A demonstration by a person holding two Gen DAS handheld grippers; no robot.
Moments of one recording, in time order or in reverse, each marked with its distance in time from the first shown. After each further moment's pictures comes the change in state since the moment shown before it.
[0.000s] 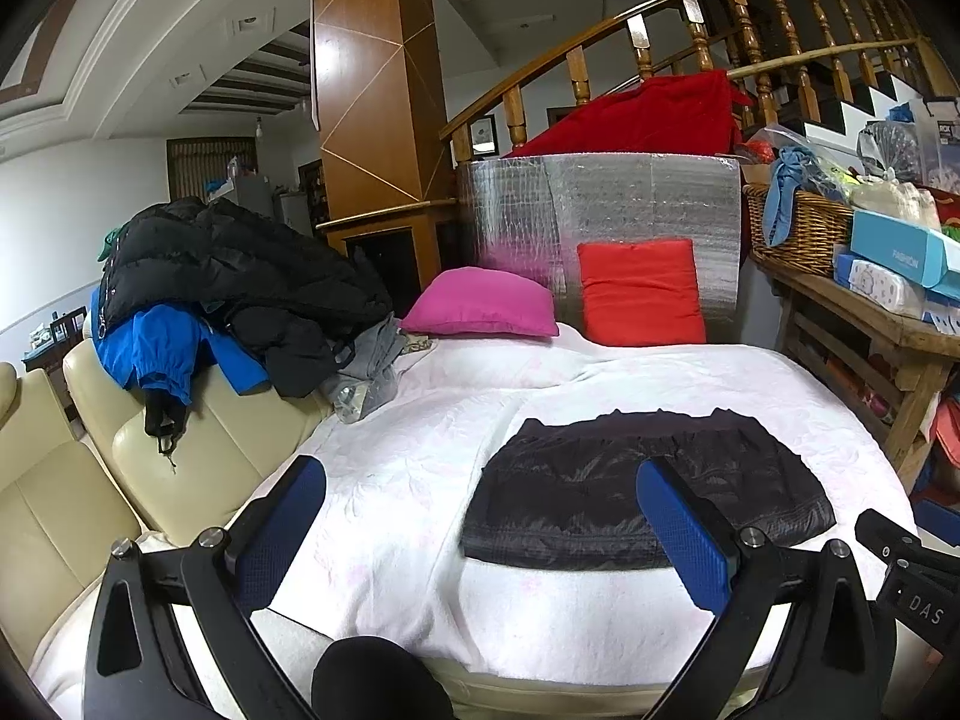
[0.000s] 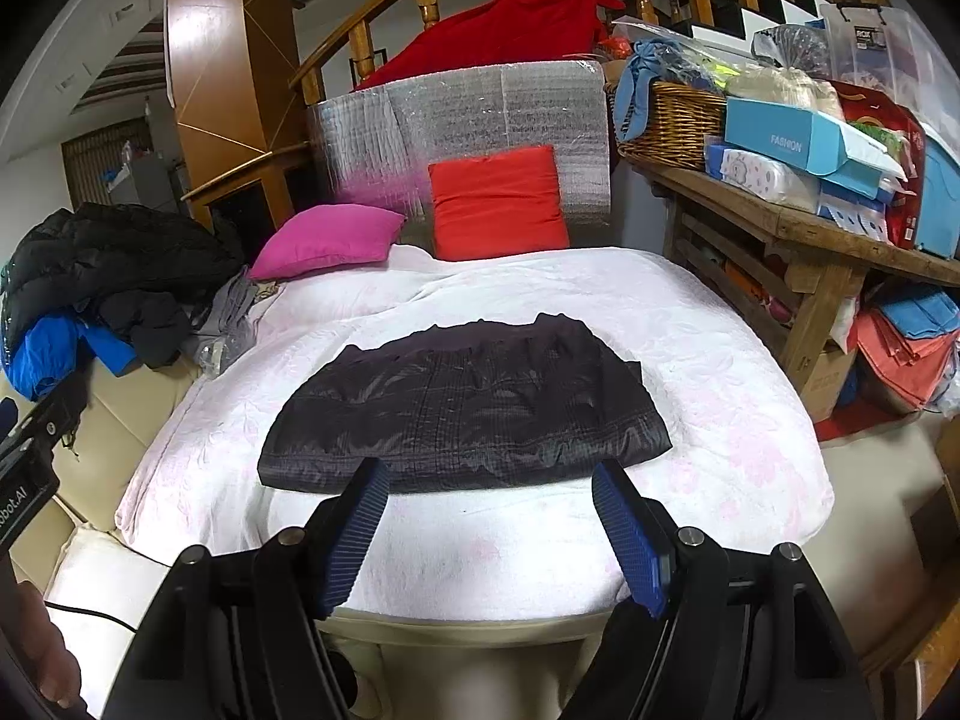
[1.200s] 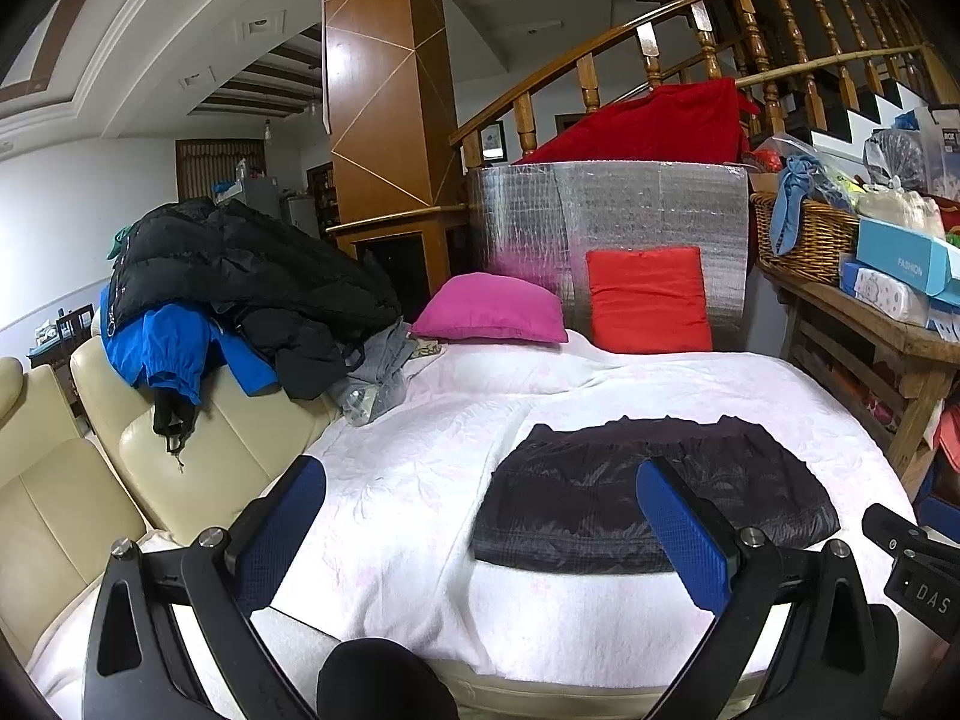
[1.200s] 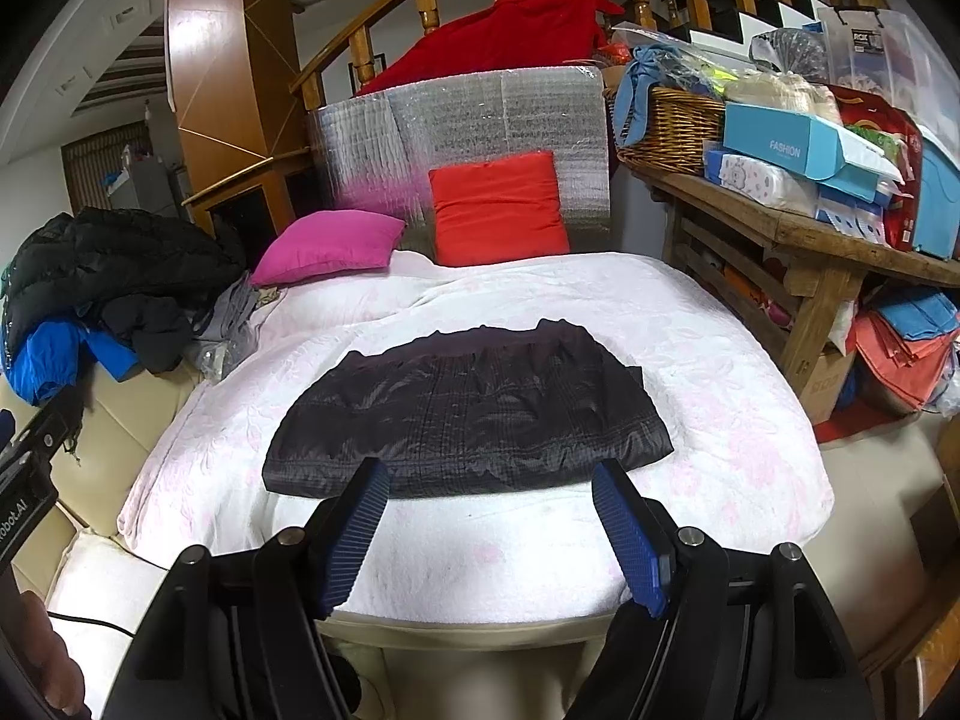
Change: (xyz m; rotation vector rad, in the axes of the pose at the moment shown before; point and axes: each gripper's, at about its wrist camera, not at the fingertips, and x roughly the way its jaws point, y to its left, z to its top) left arm -0.006 0.012 -0.001 -0.013 -0.016 0.015; right arm -0.006 0.007 0.002 0.005 -0.015 -0.007
